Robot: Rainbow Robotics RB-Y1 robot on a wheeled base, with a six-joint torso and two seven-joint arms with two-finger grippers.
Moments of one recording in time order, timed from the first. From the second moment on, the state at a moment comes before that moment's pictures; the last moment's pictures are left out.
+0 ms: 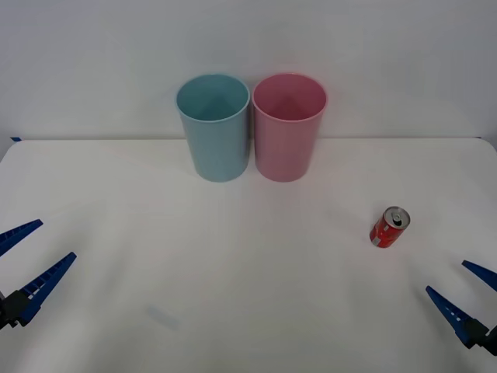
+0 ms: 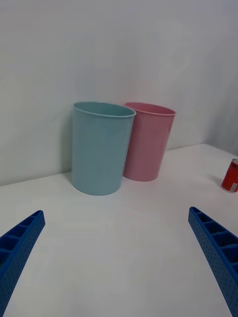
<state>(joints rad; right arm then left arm) 0.30 -0.45 -0.41 -1.28 0.97 -1.15 0.27 0.35 0.40 0.52 -1.66 -0.96 -1.22 0.00</state>
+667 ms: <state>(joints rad) 0.20 -0.34 -0.35 -1.26 1.01 -1.01 0.33 0.35 0.40 0.52 -1.66 -0.96 -1.22 0.00</state>
